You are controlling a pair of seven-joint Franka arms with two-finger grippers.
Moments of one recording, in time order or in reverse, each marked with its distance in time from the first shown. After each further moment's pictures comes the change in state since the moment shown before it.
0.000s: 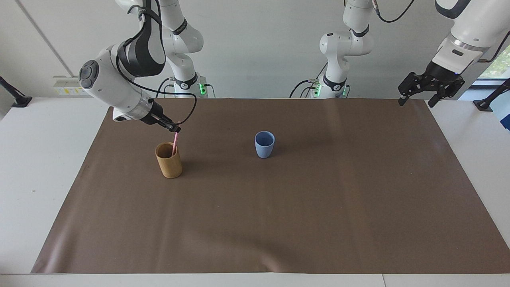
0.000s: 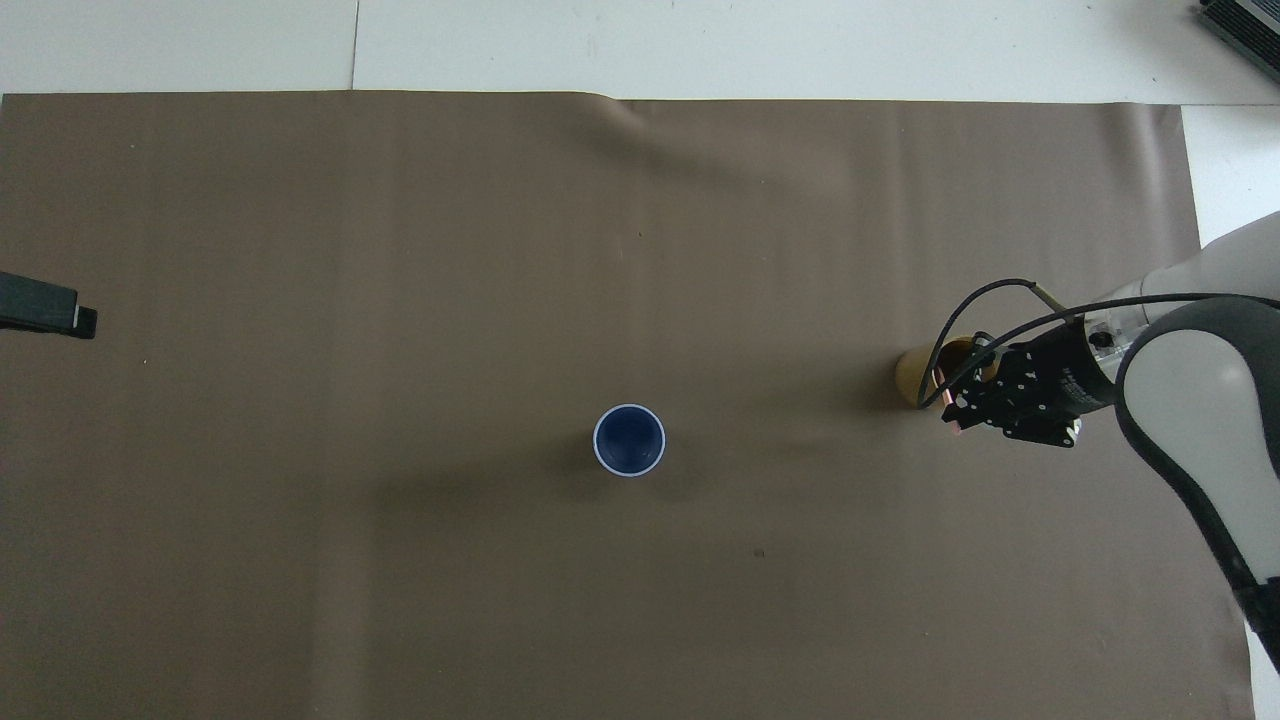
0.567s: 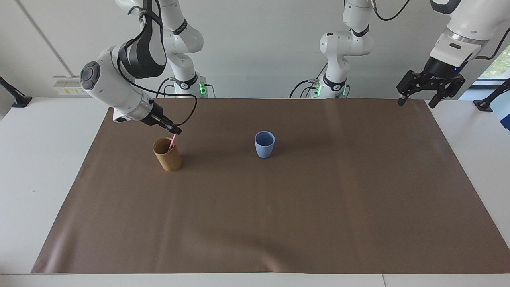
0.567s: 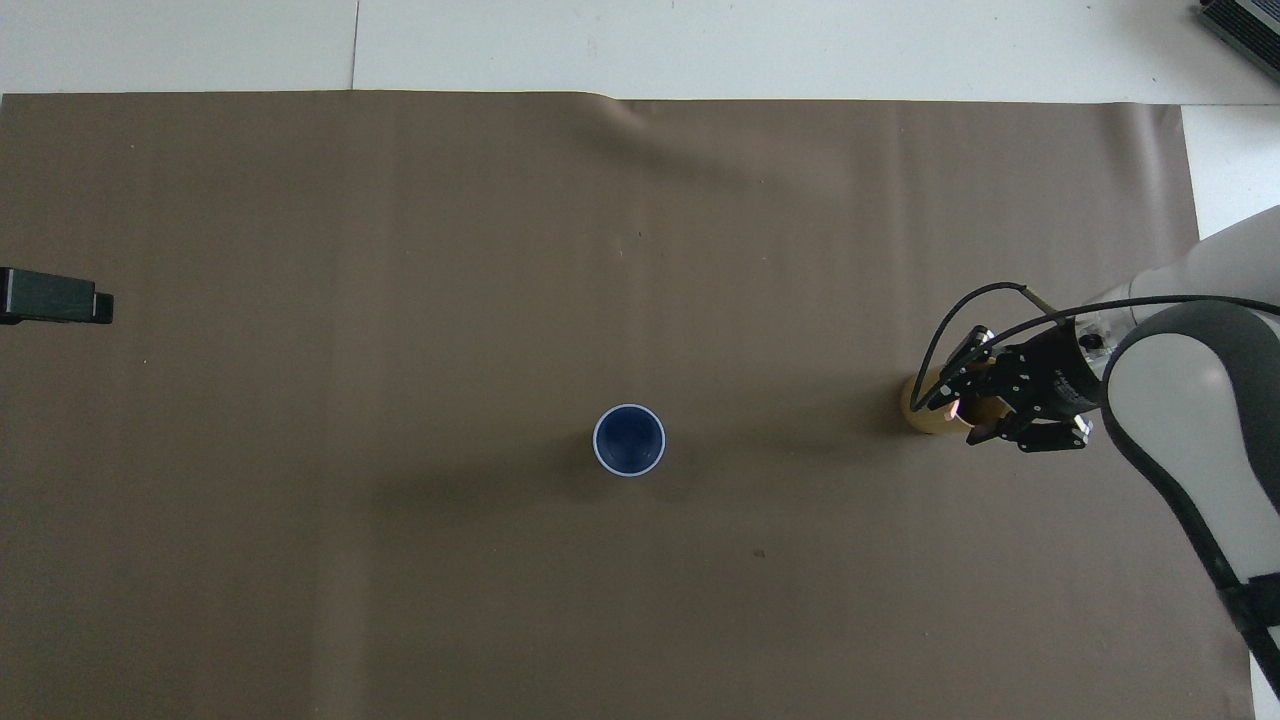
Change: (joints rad) left arm -0.029 -0.021 -0.002 -0.028 0.000 0.058 0.000; right arm 0.003 0.003 0.000 -0.006 -0.008 0.008 0.000
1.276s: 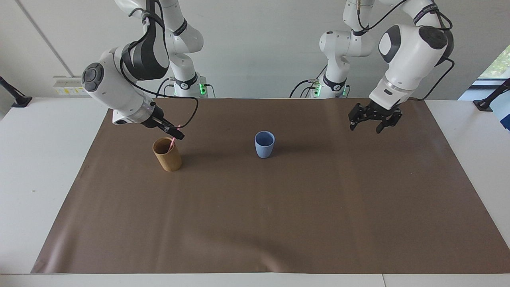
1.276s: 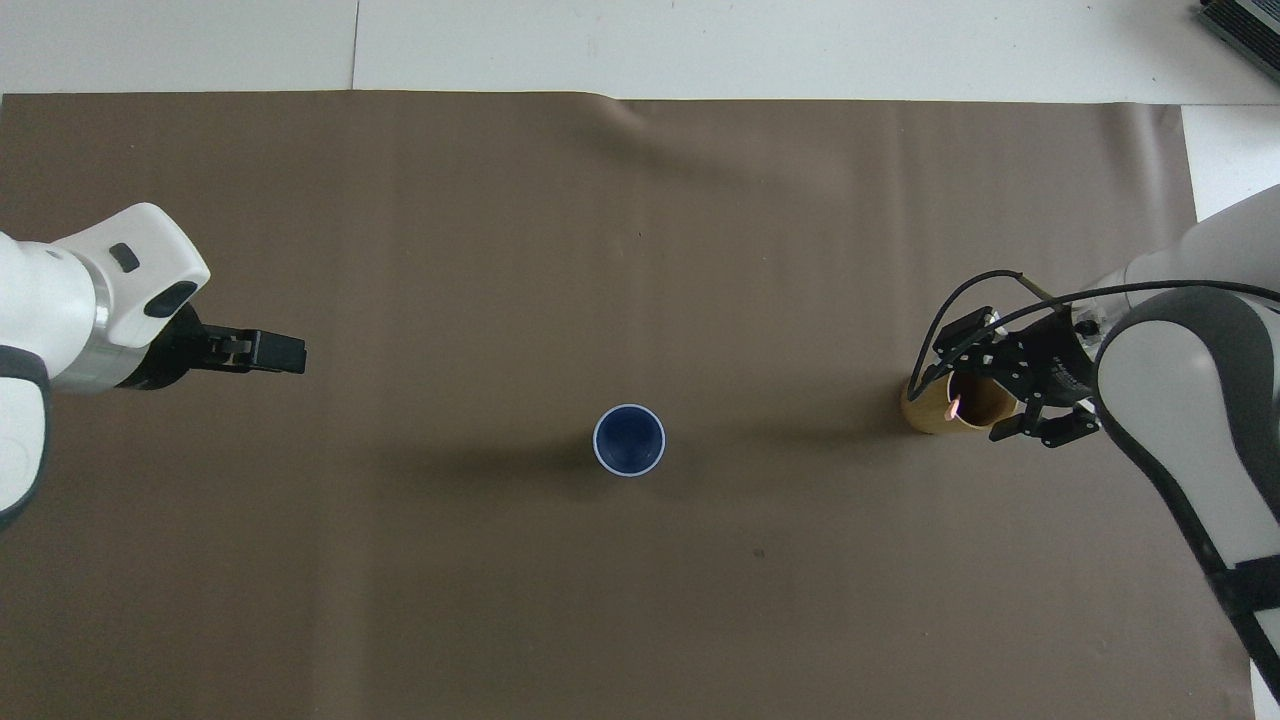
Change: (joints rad) left arm -0.097 -0.063 0.005 -0.340 -0.011 0.271 -0.033; right arm 0.014 0.019 0.000 0.024 -0.029 0.000 0.000
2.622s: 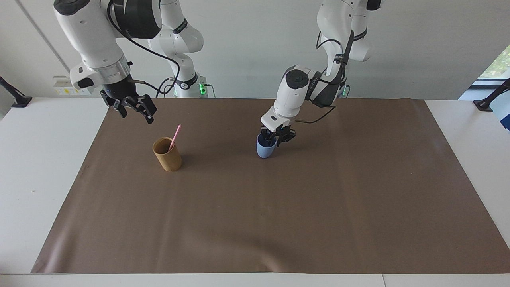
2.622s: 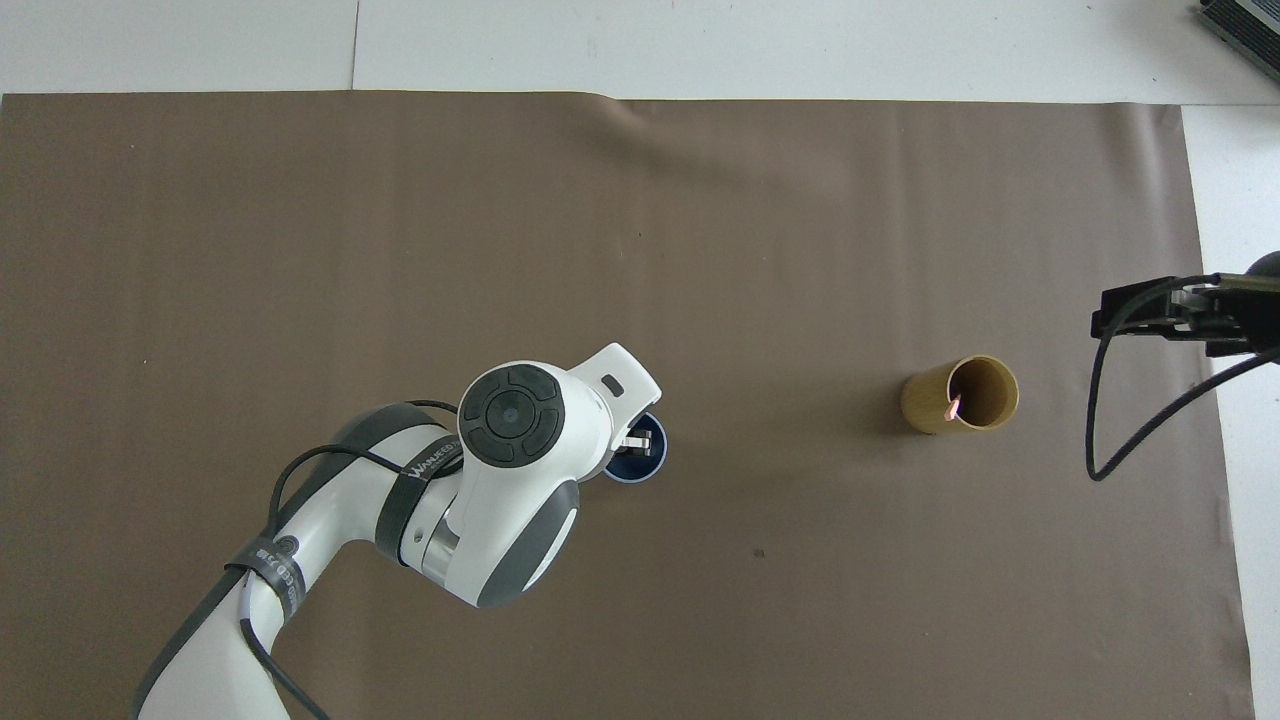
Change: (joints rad) left arm -0.540 0.279 -0.032 -0.166 -0.103 0.444 -0.508; right arm 0.018 0.021 0.007 0.226 -0.251 0.004 -0.128
